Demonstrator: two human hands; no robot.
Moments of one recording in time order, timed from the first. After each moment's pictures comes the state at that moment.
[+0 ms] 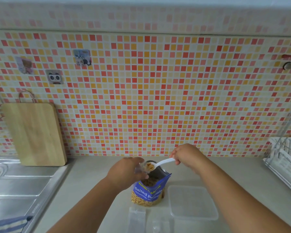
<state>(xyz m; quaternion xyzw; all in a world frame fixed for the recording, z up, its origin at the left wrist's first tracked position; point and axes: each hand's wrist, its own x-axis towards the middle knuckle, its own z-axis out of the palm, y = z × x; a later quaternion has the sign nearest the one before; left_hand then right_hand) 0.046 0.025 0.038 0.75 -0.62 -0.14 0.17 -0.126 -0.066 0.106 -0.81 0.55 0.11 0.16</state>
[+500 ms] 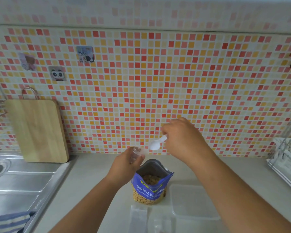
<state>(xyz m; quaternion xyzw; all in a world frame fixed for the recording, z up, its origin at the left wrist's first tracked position) 0.050 0.028 0.033 0.73 -0.53 -0.19 0.39 -0.118 -0.024 0.152 -0.89 0.41 -0.17 -0.06</state>
